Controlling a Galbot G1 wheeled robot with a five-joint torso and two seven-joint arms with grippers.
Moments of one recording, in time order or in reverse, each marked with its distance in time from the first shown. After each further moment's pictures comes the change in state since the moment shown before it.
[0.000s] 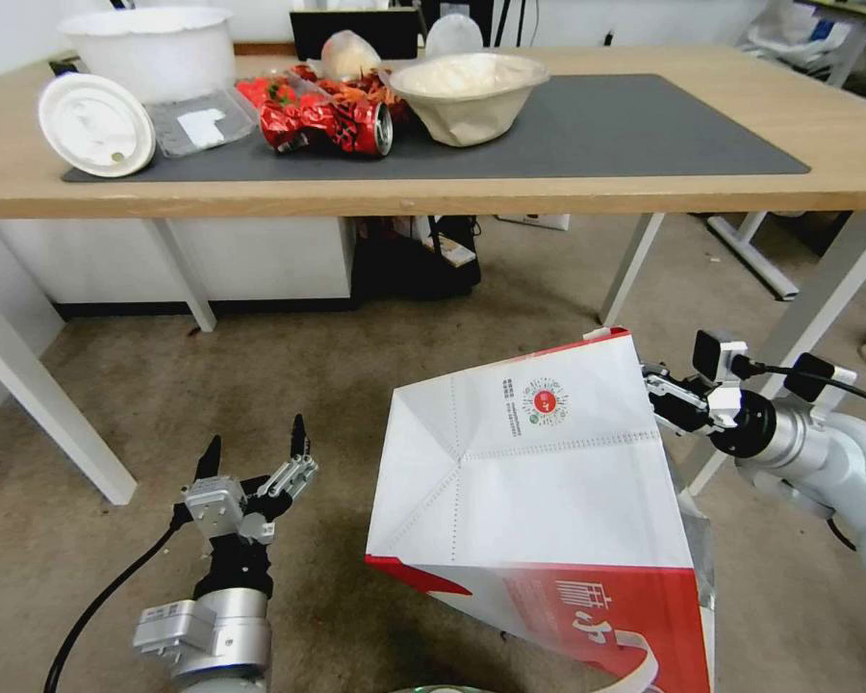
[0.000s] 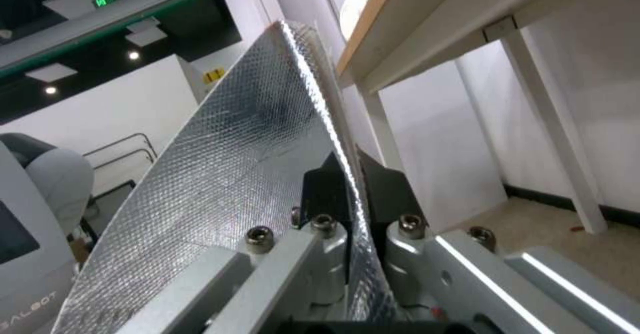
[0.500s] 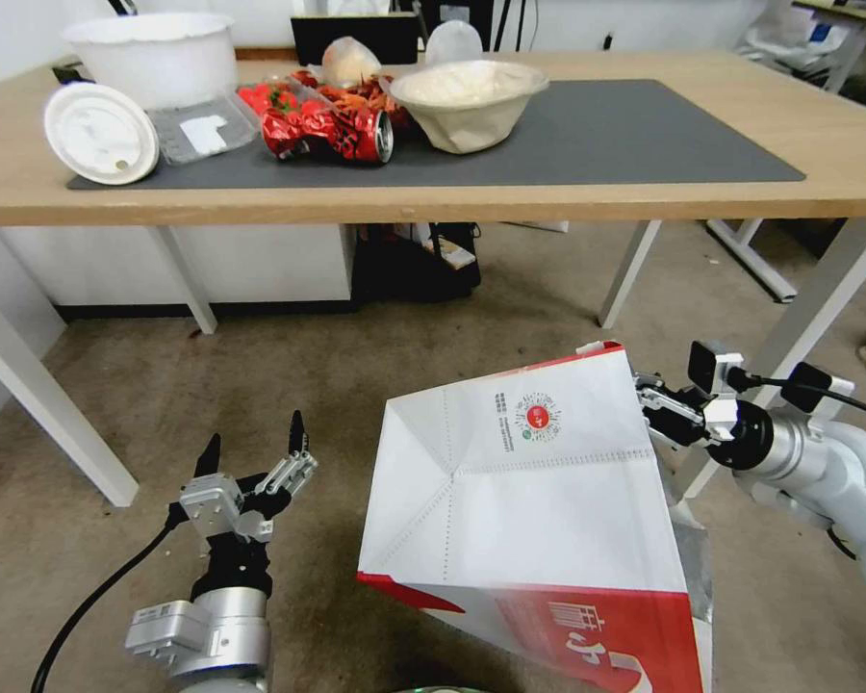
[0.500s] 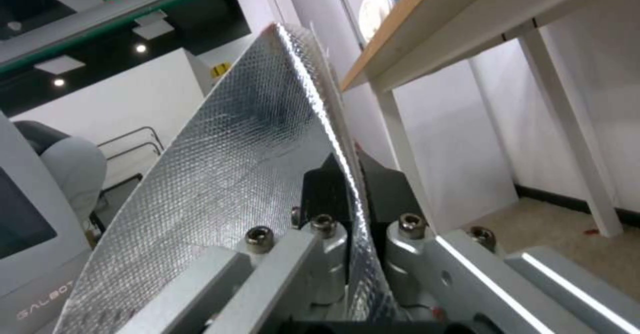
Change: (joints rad) left arm 0.007 0.002 -0.002 -0.015 -0.016 -0.003 0.010; right arm -0.043 -0.001 0.023 0.047 -0.012 0.002 0.000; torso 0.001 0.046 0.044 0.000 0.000
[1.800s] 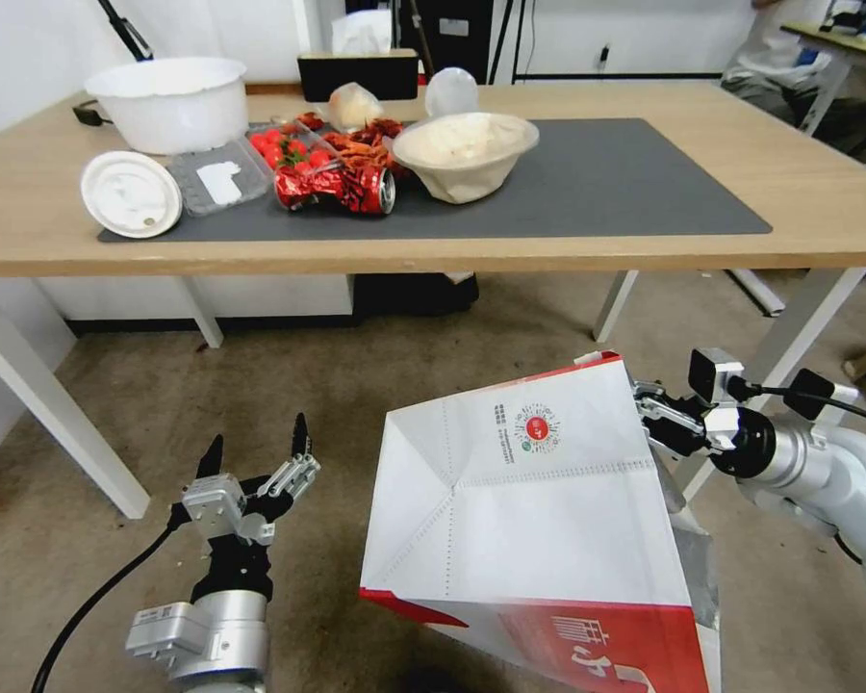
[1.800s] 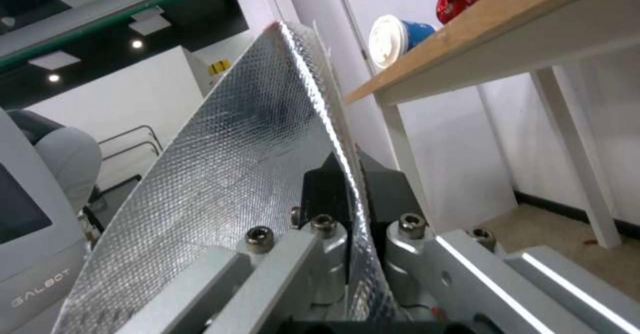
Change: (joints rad) left arm 0.007 -0.003 0.000 0.000 0.016 0.013 0.010; right arm -0.010 -0.001 0.005 -0.002 -0.019 0.006 -0.005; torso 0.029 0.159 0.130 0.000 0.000
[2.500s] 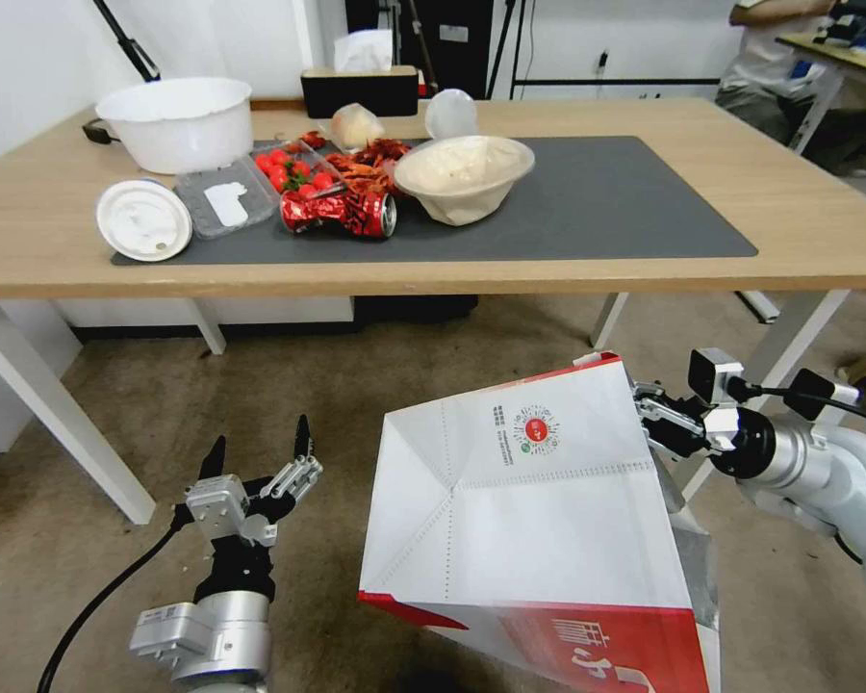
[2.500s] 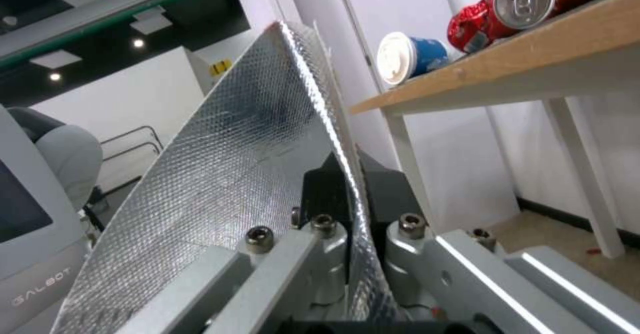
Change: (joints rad) left arm -0.002 0.002 0.002 0.003 0.002 0.000 0.000; right arm 0.001 -0.001 0.000 0.004 -0.003 0.001 0.001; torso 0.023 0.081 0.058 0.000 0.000
